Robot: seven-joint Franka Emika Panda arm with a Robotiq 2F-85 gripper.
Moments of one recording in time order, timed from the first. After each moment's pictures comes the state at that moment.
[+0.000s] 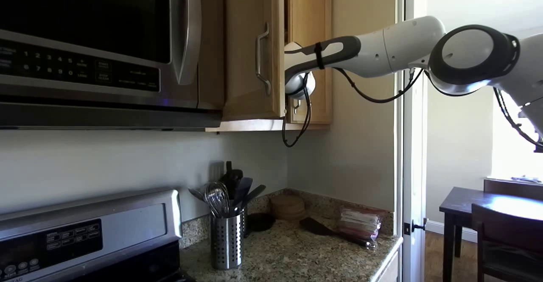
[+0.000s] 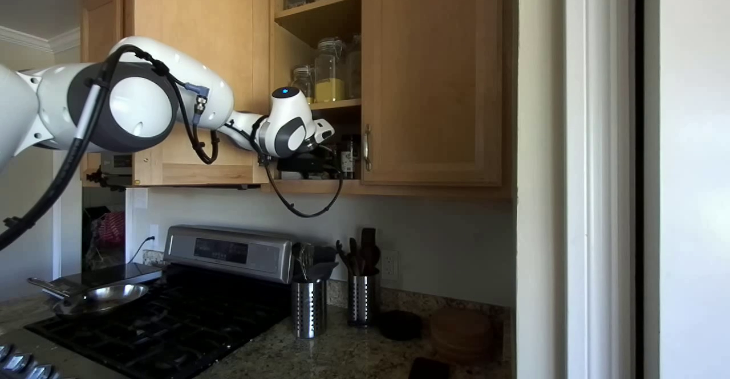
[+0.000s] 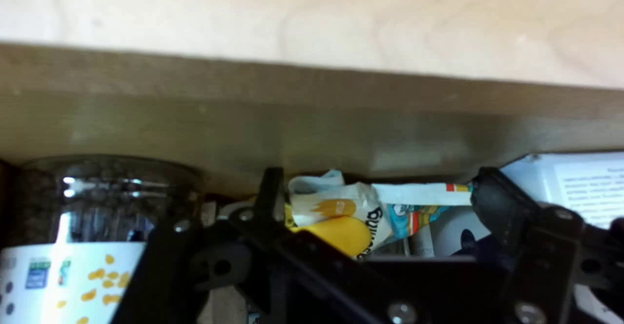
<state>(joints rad) 0.01 0.51 0.14 -1.23 0.16 2.63 -0.23</state>
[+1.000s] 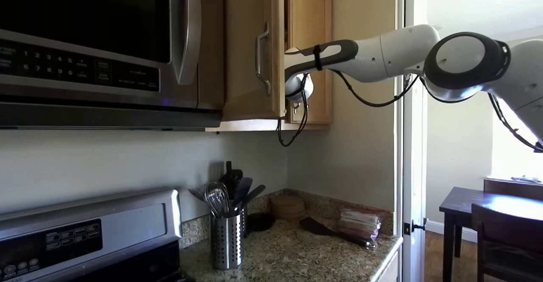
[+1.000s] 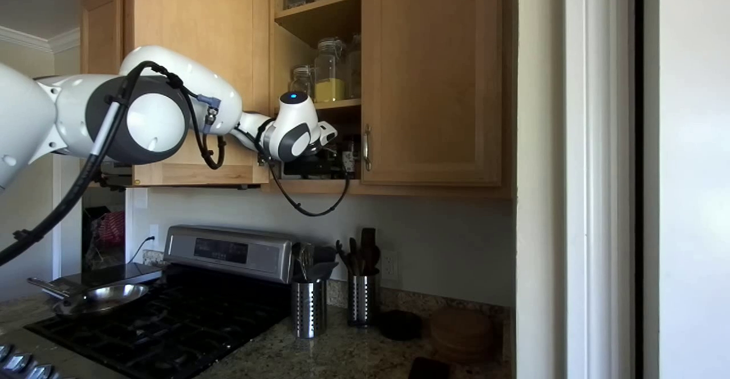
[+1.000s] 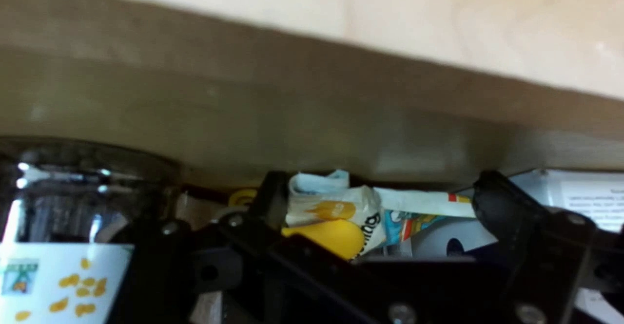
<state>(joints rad) -0.06 0.56 0.24 -1.18 0.21 2.63 -0.42</state>
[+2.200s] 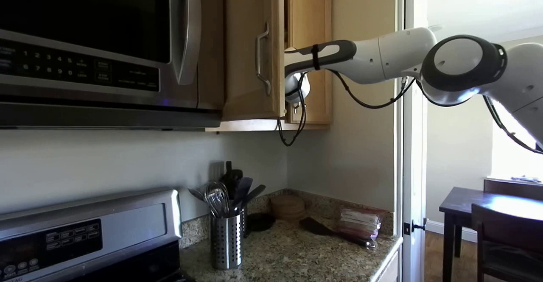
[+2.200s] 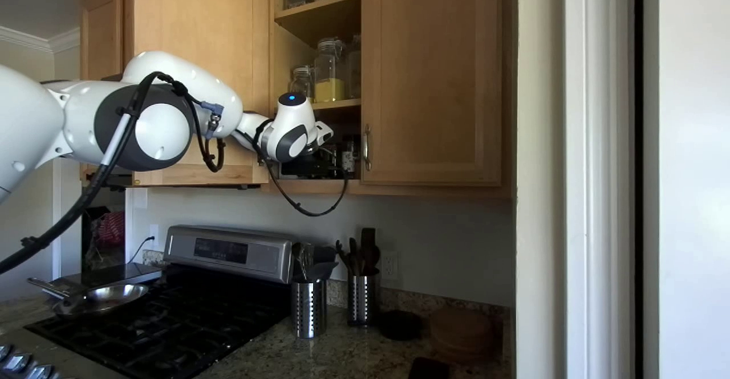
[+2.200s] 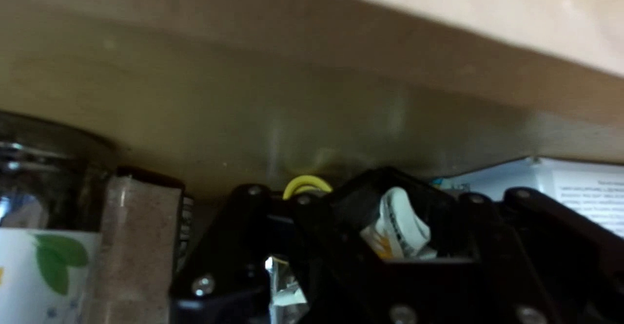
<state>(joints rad) -0.07 0.59 0.29 -1.14 0.21 2.63 -0.46</state>
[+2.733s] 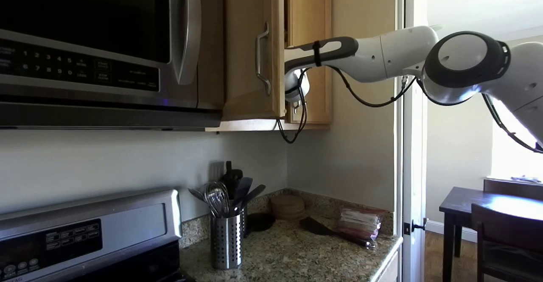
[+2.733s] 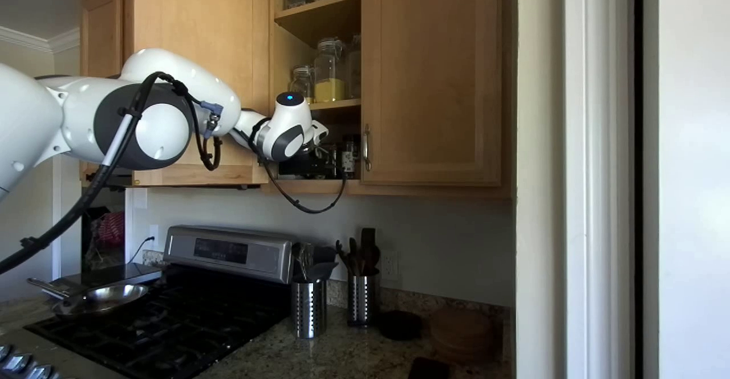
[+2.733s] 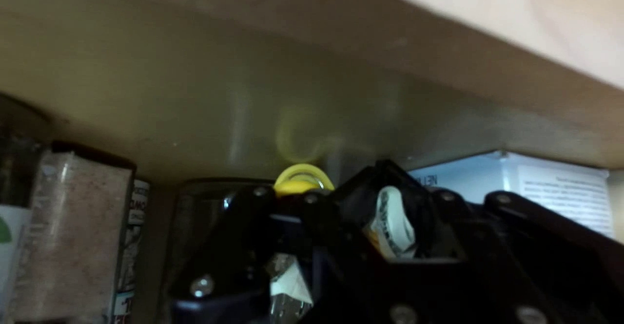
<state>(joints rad) -0.10 0.58 0.35 -1.17 0.23 2.64 -0.56</state>
